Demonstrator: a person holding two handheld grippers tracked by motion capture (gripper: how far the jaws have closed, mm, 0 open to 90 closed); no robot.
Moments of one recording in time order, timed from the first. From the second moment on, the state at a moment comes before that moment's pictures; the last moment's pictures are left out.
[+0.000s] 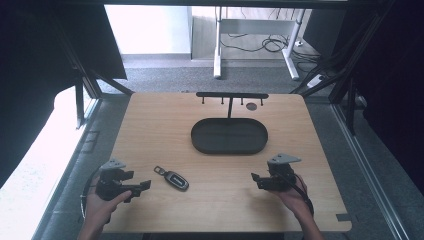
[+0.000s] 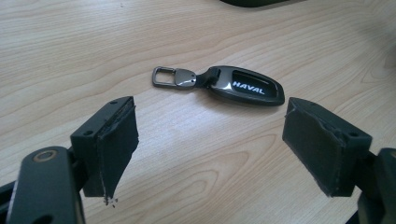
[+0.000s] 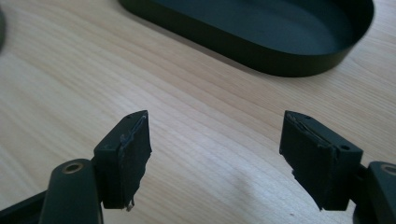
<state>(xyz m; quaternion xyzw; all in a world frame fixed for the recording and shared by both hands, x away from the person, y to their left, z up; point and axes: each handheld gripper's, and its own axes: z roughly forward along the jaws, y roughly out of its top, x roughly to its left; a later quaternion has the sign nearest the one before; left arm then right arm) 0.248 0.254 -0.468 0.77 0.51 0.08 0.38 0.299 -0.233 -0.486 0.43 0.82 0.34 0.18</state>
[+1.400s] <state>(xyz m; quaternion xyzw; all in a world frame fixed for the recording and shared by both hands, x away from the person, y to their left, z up) 0.249 0.255 -0.470 0.77 0.51 0.08 0.38 0.330 -0.098 -0.431 0.28 0.92 0.27 0.11</state>
